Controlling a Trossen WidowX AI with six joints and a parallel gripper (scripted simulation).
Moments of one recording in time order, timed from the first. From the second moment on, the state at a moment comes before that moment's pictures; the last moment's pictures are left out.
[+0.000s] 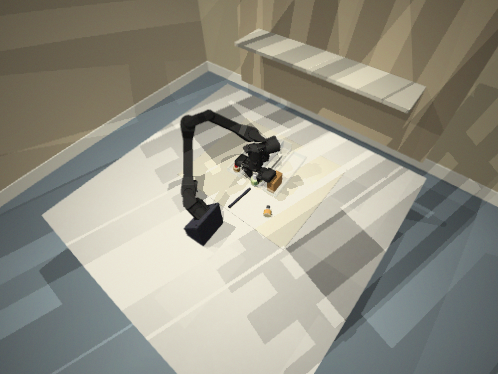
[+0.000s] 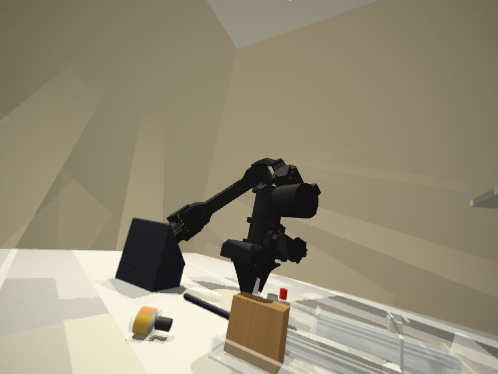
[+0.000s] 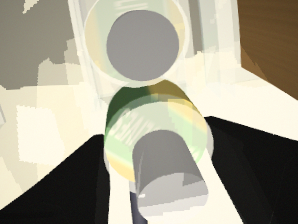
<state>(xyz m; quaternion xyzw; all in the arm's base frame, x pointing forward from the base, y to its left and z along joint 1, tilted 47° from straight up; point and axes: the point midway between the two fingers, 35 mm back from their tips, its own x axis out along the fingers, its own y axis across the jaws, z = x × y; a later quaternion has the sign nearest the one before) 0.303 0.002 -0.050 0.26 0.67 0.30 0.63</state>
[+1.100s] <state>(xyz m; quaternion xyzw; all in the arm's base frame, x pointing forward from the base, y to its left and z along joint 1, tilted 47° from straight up) 0.318 0.002 -0.048 0.26 0.67 0.30 0.63</state>
